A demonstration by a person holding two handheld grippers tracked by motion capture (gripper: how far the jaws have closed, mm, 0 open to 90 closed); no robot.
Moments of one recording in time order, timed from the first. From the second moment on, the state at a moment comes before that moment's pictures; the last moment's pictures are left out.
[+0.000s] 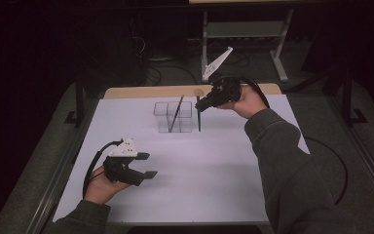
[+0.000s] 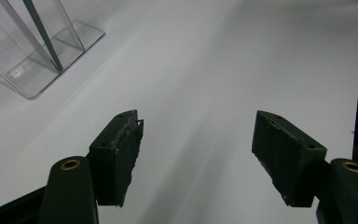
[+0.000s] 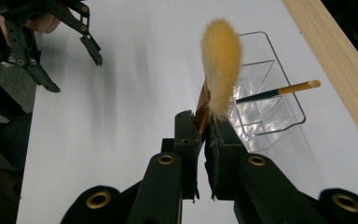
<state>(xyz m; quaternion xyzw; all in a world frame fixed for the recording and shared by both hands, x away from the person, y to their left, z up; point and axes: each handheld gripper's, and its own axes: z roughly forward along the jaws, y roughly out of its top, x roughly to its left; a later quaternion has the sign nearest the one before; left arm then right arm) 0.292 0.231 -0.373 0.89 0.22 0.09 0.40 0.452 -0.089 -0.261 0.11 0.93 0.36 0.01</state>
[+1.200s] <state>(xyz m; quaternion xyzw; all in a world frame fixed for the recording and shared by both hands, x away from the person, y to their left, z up) 0.292 0.233 -0.373 0.89 0.22 0.09 0.40 0.503 -0.061 -0.252 0.13 0.93 0.35 0.01</state>
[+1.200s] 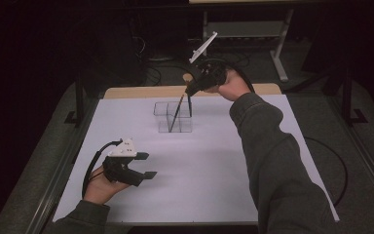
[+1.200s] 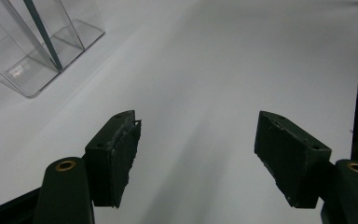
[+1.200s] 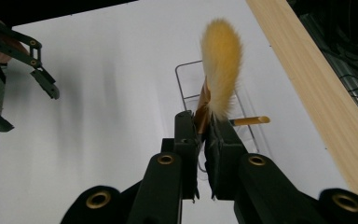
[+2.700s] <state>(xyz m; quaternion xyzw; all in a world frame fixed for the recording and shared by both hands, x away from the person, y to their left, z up) 0.292 0.235 -0.377 0.89 0.22 0.09 0.38 0.530 -0.042 -0.275 0.17 0.92 0.35 0.02</state>
